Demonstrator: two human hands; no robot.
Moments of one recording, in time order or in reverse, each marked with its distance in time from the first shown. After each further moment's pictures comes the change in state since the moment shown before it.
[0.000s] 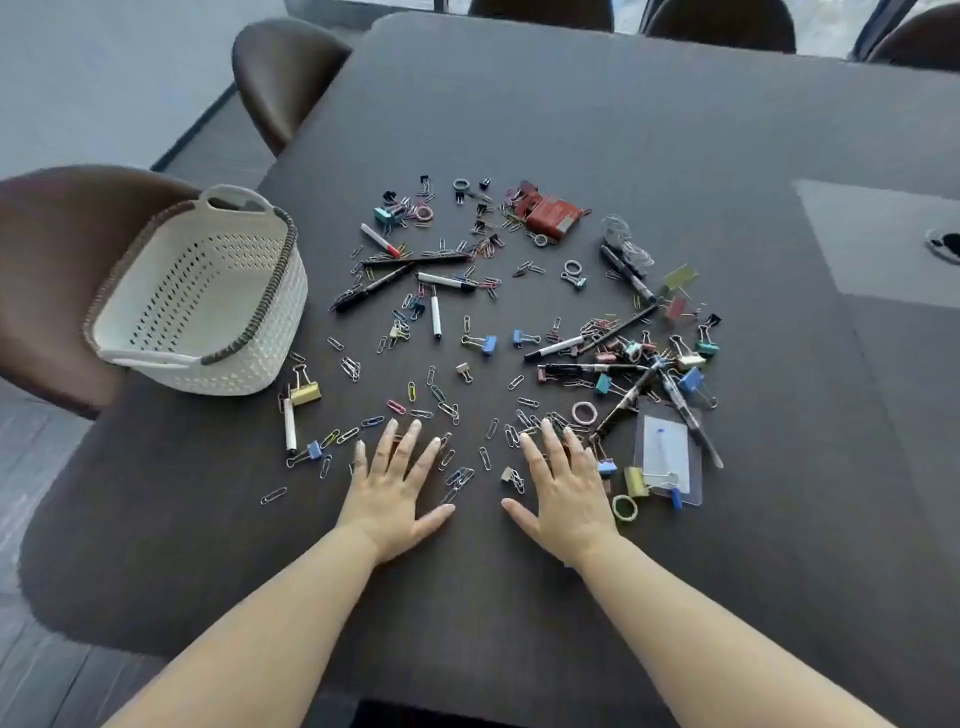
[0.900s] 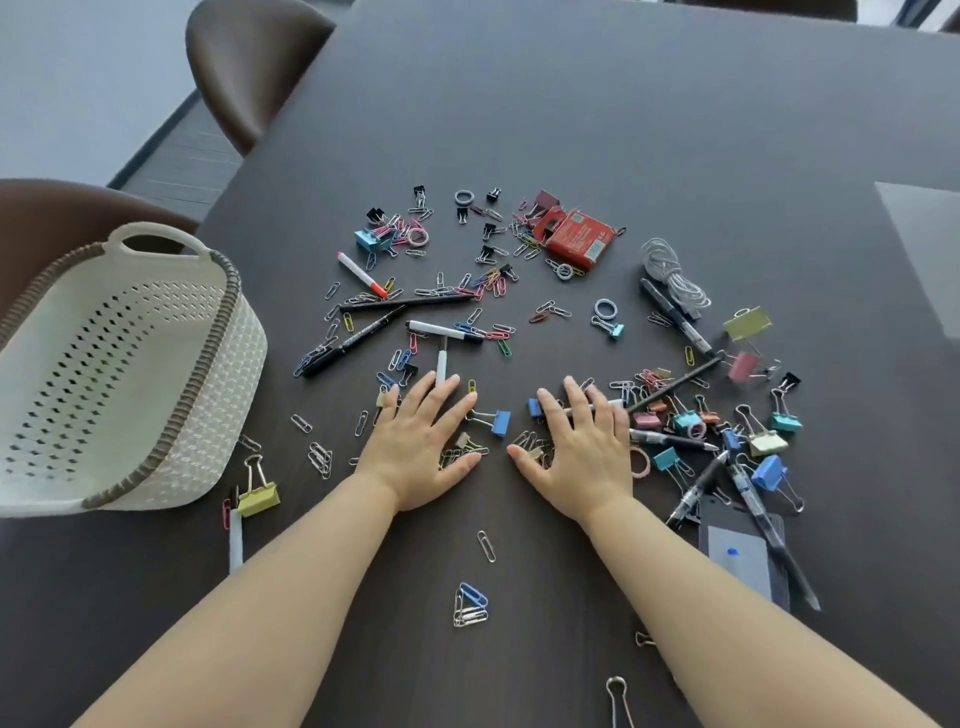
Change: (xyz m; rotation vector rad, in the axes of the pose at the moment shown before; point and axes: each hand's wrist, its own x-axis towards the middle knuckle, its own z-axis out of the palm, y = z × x) left_hand 0.180 -0.027 -0.041 0.042 0.036 0.143; right_hand 0.170 0.023 -0.022 0.021 0.174 0.046
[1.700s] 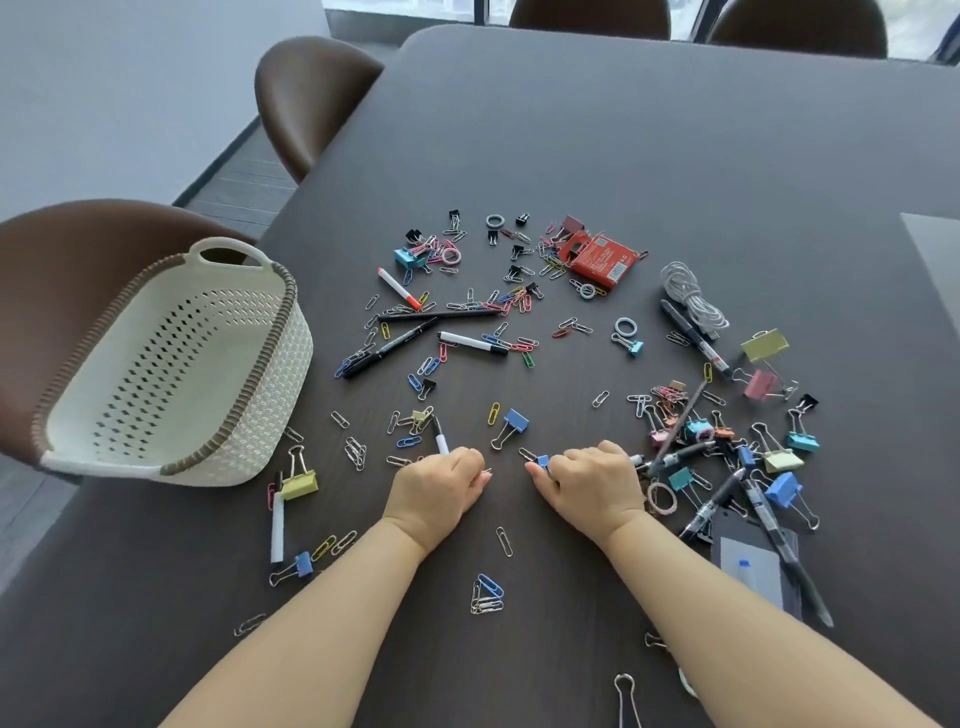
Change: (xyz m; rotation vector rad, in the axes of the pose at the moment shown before) left_hand -0.039 0.025 0.011 -0.053 0.590 0.016; right_hand -0.007 -0.003 0.013 -0.115 0.428 -0.331
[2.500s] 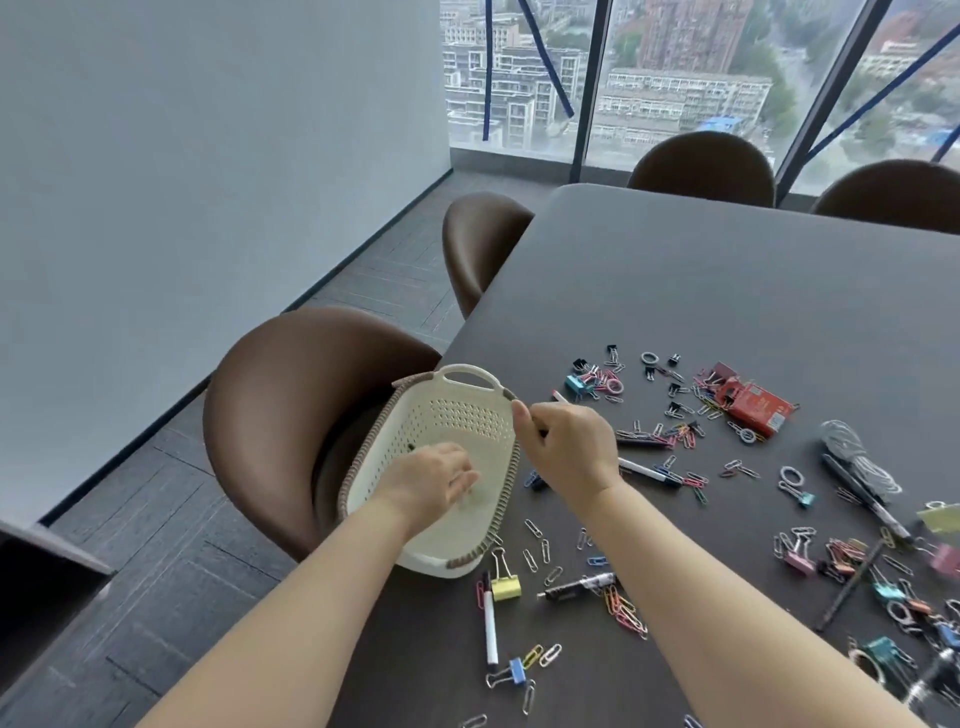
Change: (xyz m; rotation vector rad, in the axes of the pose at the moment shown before) left_hand 0.014 -0.212 -0.180 -0.090 -0.382 -0.280; right_hand 0.212 -0.208 -0.130 0.611 0.166 0.014
